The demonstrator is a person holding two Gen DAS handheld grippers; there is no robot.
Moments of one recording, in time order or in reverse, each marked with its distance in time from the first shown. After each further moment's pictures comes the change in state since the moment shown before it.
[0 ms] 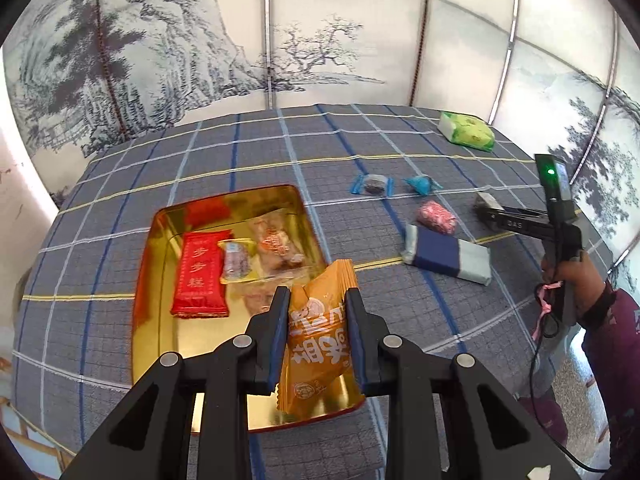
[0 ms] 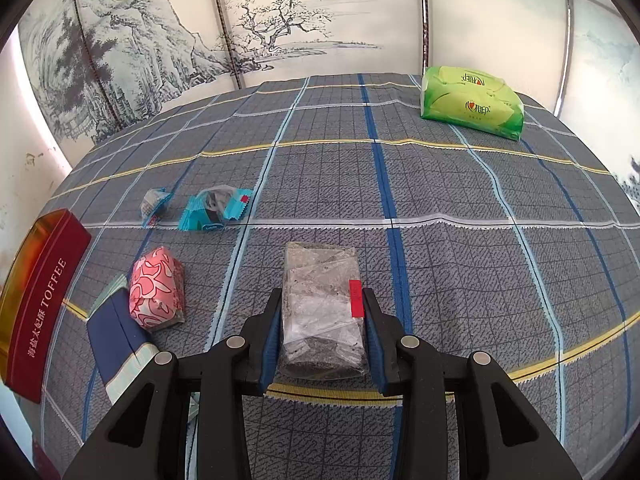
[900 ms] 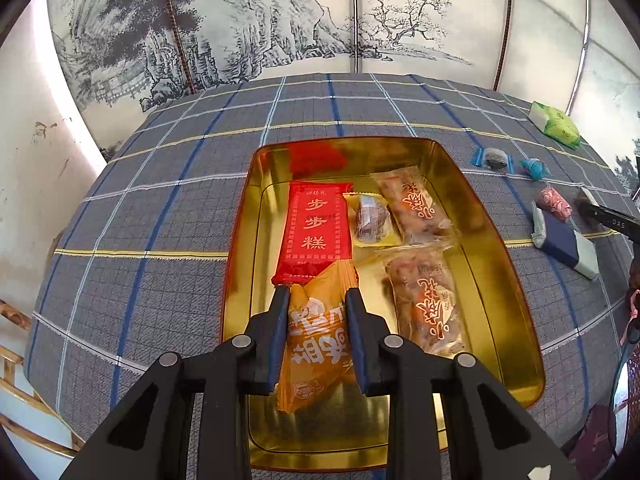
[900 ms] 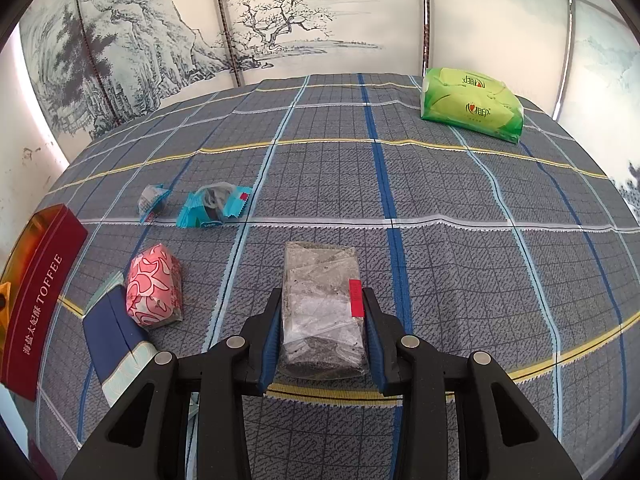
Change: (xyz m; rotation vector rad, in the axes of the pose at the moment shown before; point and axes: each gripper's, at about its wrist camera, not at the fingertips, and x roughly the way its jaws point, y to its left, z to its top) left arm 0.046 0.083 -0.028 -0.104 0.077 0.189; right arm 0.003 -0.001 0.002 -0.015 0.005 -0.016
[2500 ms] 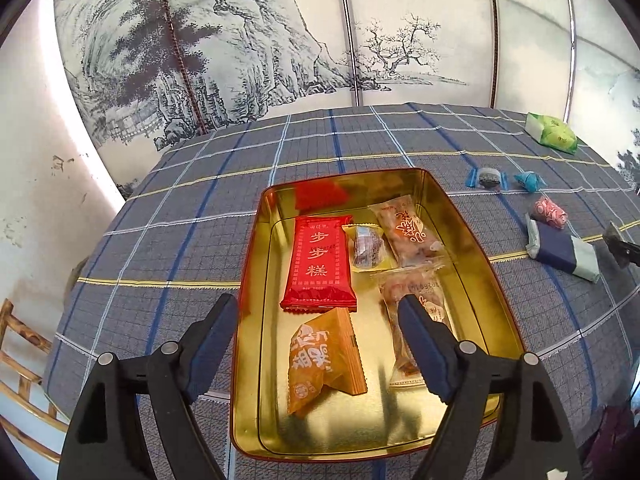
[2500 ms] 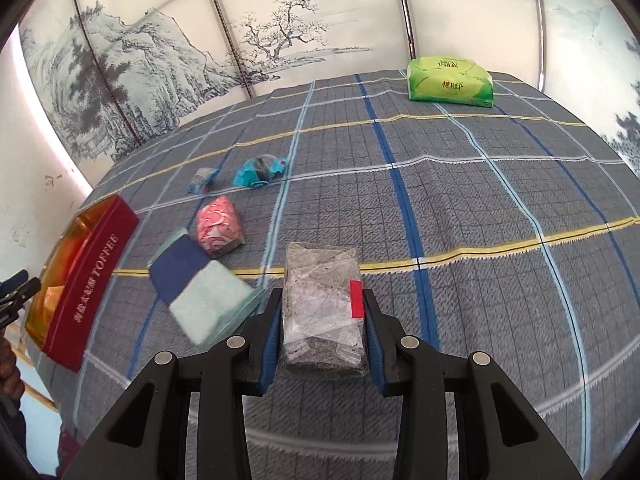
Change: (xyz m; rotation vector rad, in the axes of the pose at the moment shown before) left arm -0.028 -0.013 -0.003 0.046 -0.135 0.062; right arm -0.077 0.009 -0.066 0.098 -0.053 0.090
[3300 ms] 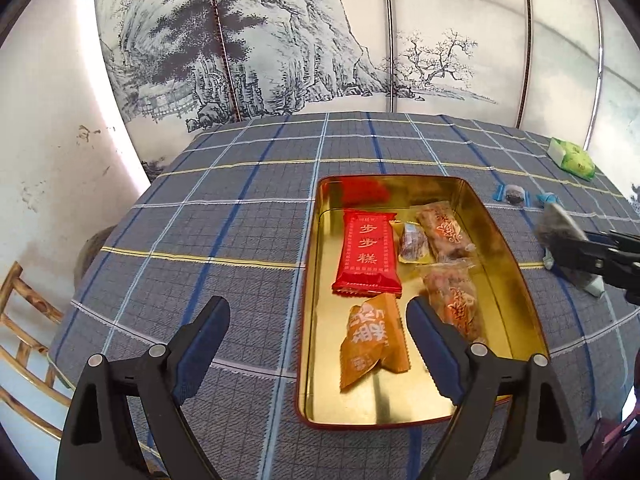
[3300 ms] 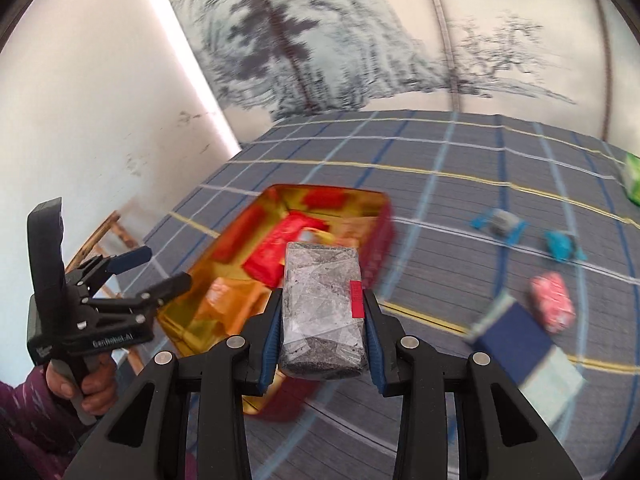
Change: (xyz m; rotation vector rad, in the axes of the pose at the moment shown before) left arm -0.020 0.039 -0.014 -0.098 0.002 0.048; right arm 0.022 0.240 0.024 -0.324 0.083 0.433
